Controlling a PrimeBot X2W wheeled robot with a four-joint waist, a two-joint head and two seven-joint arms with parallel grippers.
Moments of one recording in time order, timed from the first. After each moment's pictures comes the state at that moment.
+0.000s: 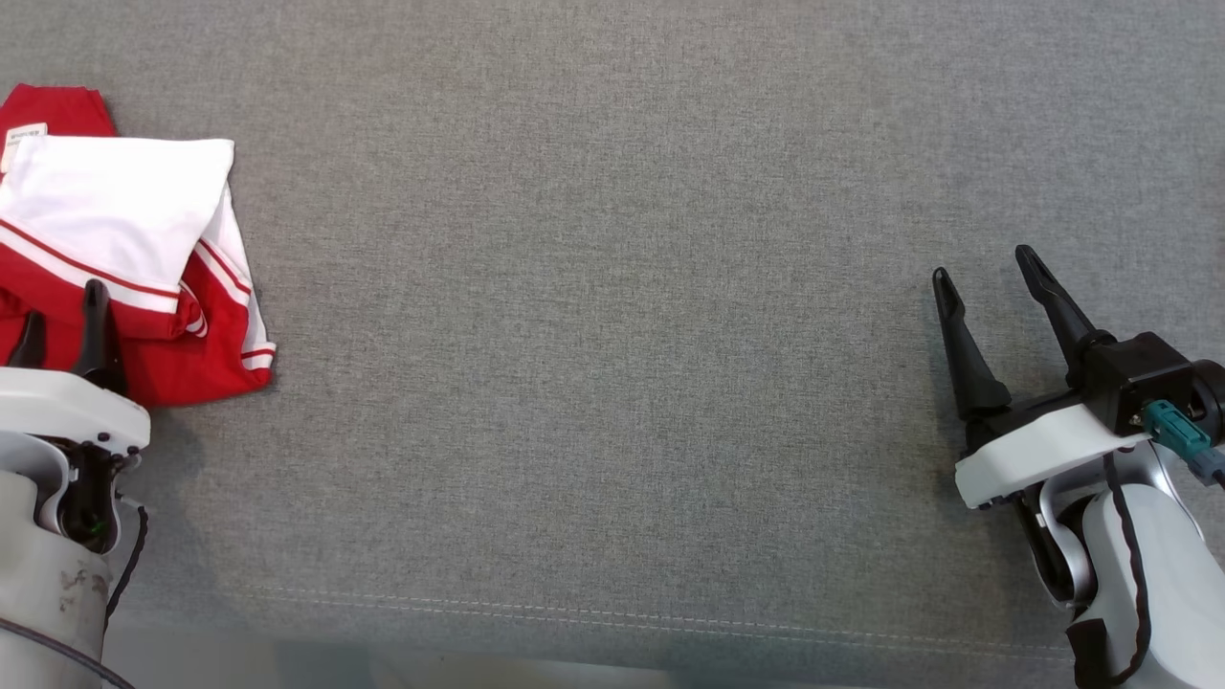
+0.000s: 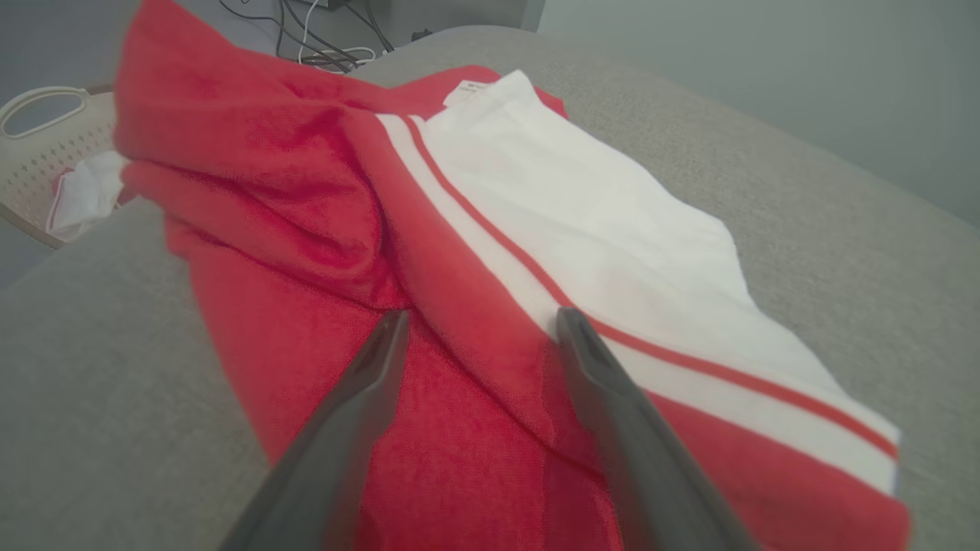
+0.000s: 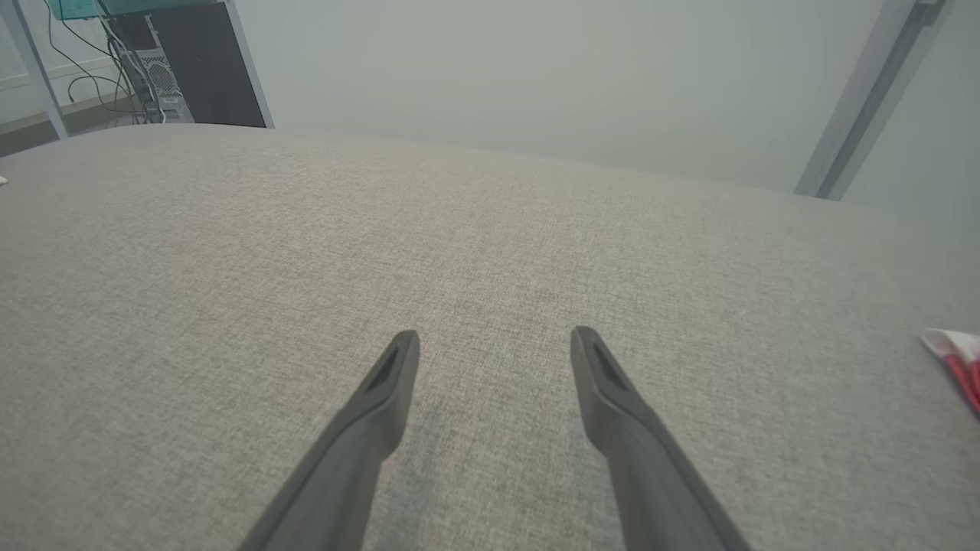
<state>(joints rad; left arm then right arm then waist) -0.70 0.35 -0.10 1.06 -0.77 -0.13 -0.23 -0.39 -0.16 0.14 0.31 0.11 0.13 -0.21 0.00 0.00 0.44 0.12</state>
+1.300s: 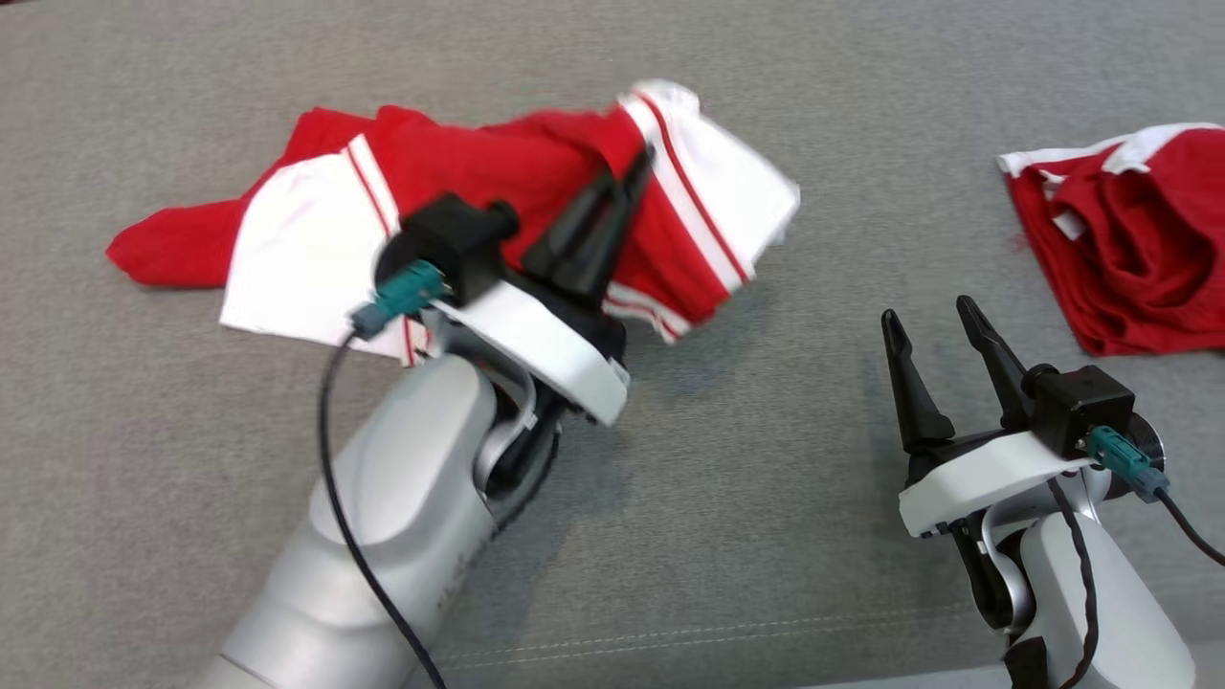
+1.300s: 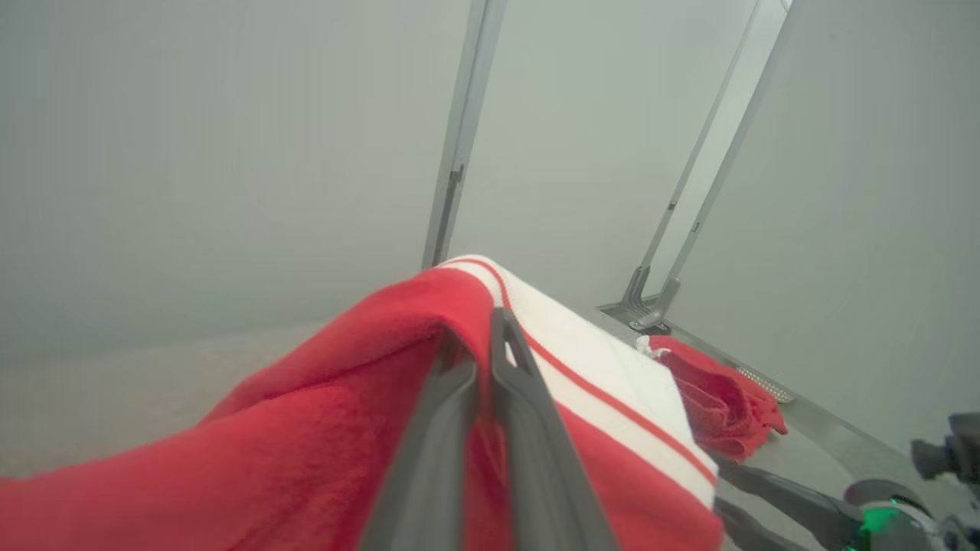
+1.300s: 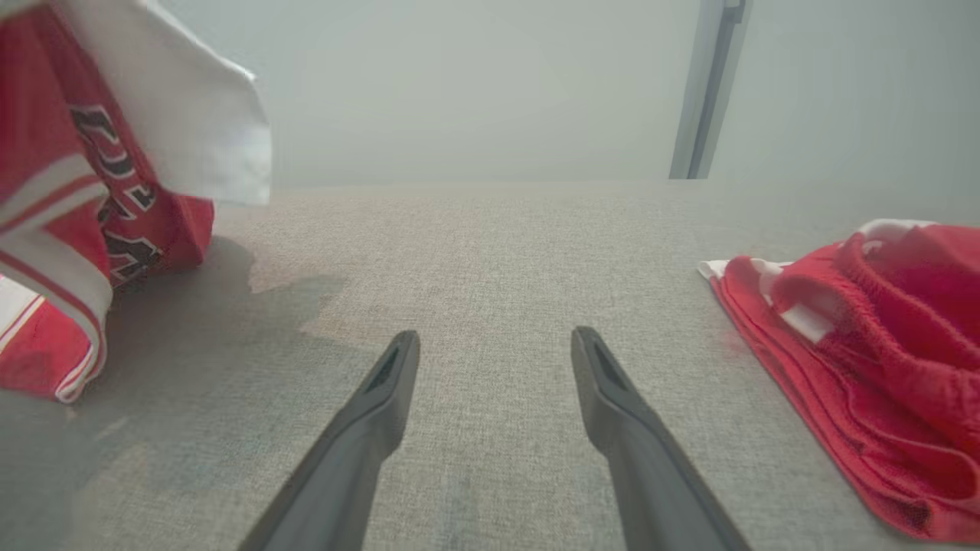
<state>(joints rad) -0.74 0.03 -0.54 0.47 -0.57 -0.13 -0.26 -0.39 -0.07 0.15 0.43 0.19 0.13 -0.25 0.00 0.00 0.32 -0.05</state>
